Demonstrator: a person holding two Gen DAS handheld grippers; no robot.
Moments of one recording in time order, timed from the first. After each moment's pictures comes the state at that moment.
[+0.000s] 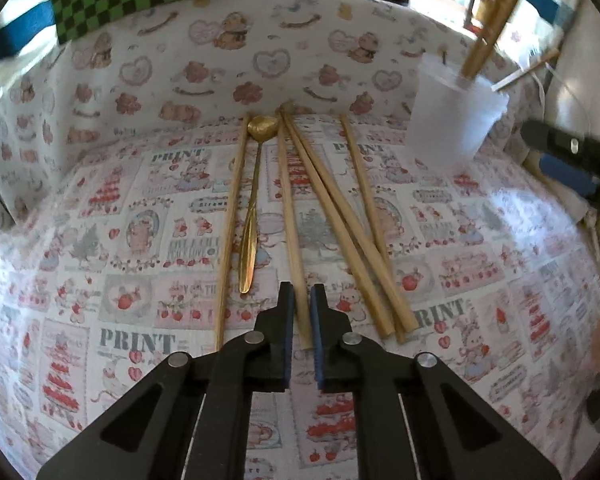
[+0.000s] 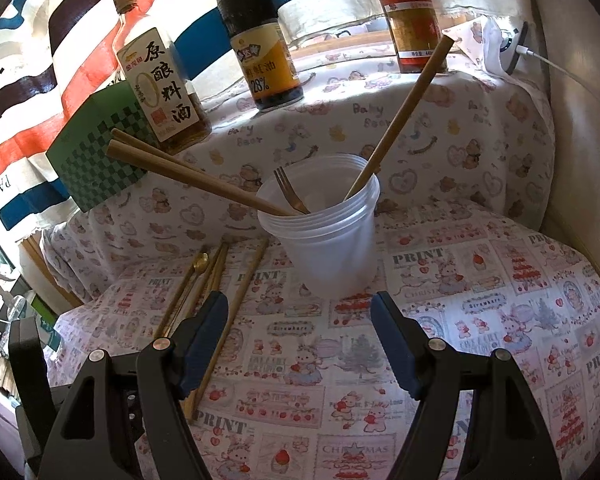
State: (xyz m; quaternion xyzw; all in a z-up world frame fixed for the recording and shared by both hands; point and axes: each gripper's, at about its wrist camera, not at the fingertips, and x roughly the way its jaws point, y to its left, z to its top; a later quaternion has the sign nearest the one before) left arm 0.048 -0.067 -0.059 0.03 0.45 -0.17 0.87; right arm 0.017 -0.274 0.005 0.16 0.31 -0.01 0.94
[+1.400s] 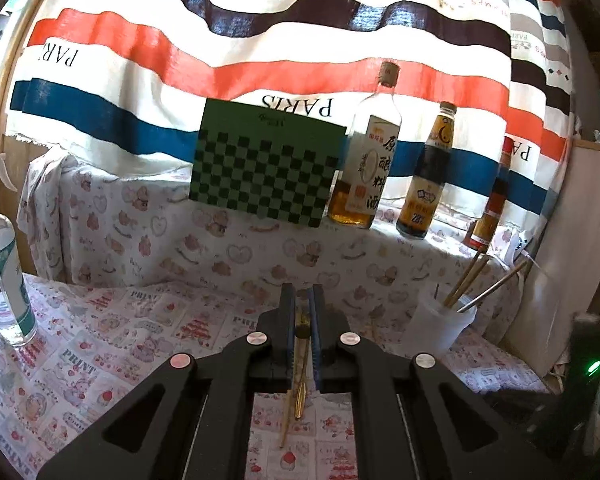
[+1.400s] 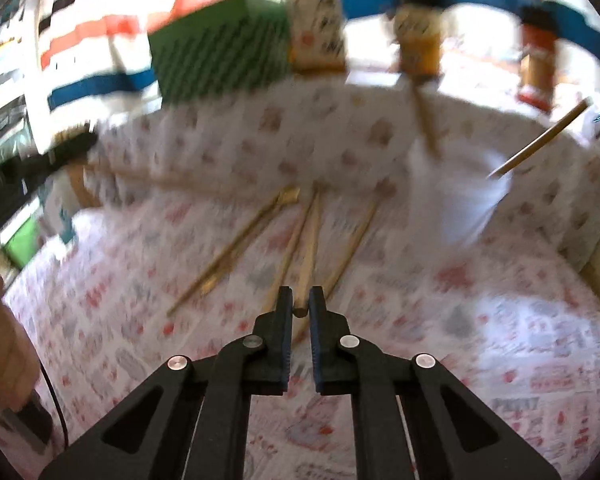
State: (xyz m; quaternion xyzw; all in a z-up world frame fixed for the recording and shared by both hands) left arm -0.012 0.026 0.044 -0.10 0.16 -0.12 0.97; right arm -0.016 -0.178 -0.003 0.02 0.31 0.07 0.95
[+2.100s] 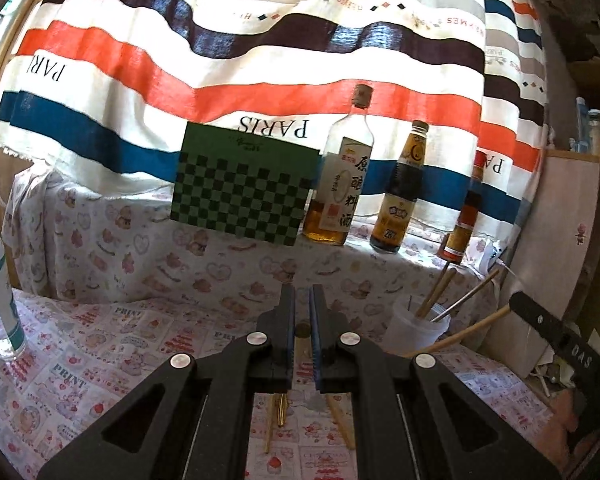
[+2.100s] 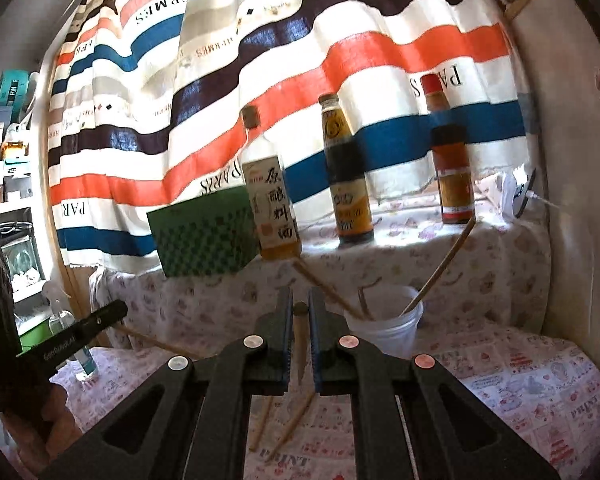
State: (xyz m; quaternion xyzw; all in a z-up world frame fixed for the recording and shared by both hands) left arm -0.027 0.028 0.057 -0.10 0.13 -0.16 0.97; right arm -0.083 -0.222 0.070 0.10 0.08 0.03 0.99
